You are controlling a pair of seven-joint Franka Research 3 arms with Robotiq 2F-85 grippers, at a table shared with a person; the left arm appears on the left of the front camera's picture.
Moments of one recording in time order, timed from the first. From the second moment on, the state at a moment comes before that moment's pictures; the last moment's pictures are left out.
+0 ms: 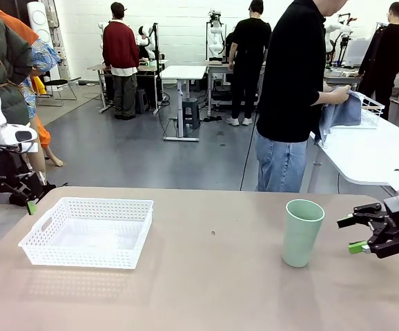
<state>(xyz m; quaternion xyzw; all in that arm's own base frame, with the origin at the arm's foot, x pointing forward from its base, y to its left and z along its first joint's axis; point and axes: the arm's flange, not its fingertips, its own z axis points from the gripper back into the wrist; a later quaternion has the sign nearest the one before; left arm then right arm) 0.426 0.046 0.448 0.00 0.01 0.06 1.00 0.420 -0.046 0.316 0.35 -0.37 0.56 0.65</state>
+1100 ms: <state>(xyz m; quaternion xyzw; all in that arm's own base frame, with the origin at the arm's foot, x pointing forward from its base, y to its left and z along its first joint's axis) 0.428 0.049 0.445 0.00 0.00 0.05 1.00 0.426 -0.039 0.311 0.35 -0.39 0.55 0.65</state>
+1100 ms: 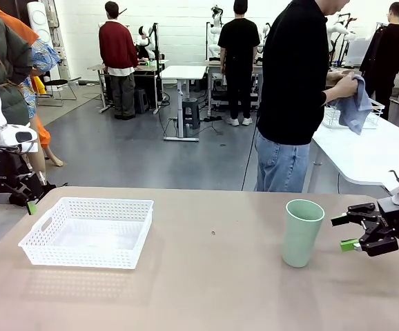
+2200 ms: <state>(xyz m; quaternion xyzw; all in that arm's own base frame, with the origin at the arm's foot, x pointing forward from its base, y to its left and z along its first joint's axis) 0.452 0.038 0.365 0.00 0.01 0.06 1.00 0.442 -0.035 0.280 0.37 -0.41 0.54 0.64</state>
